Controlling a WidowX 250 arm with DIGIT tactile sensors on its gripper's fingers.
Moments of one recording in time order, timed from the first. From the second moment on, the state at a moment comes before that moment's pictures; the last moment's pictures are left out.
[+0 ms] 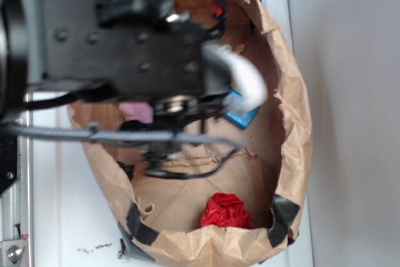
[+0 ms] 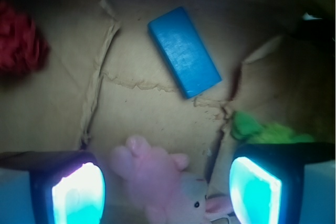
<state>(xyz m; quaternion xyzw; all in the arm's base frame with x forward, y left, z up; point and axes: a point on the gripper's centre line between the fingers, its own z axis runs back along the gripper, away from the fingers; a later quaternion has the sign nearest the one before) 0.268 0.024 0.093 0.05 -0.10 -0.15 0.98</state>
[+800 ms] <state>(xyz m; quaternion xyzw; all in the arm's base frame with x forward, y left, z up) 0.268 0.011 0.044 0.11 -0.07 -0.20 0.97</state>
